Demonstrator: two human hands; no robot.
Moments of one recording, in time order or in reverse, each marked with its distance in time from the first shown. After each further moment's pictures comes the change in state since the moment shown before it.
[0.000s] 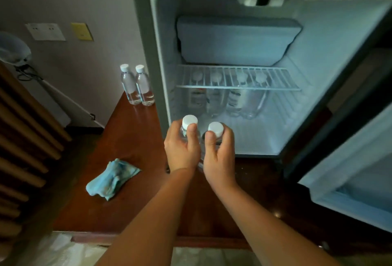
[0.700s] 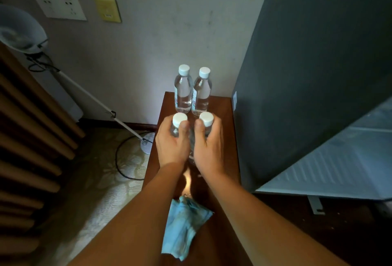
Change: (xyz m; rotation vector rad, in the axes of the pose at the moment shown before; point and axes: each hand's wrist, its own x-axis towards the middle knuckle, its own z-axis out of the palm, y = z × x) left_hand 0.200 -0.199 -0.106 0.047 -0.010 -0.161; right_hand 0.068 0.027 0.291 -0.065 -0.084 0.190
